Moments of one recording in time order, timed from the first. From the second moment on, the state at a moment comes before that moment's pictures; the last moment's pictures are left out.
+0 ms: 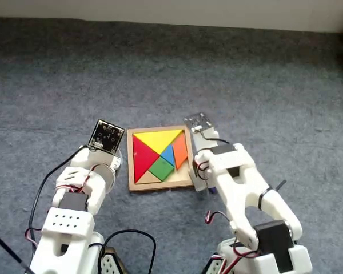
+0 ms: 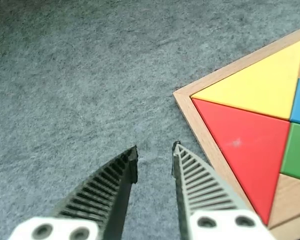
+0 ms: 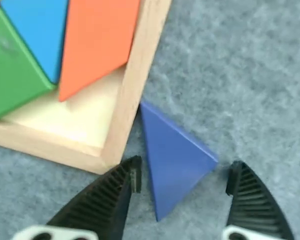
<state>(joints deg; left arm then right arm) -0.9 -61.1 84.8 25.6 -11.6 -21.2 -9.3 48.4 49.8 13.1</state>
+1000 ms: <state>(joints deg) -0.9 -61.1 84.8 25.6 -11.6 -21.3 -7.3 45.6 49.6 18.8</state>
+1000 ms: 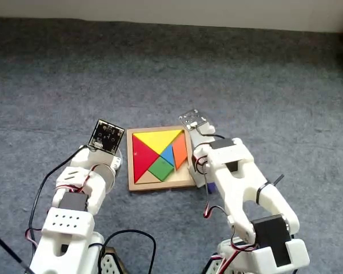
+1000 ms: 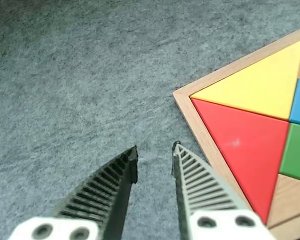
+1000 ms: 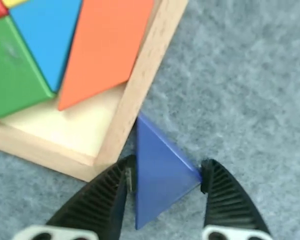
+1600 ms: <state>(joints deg) -0.9 -61.1 84.8 25.6 -11.6 -17.8 -23.0 45.7 56.8 15.4</state>
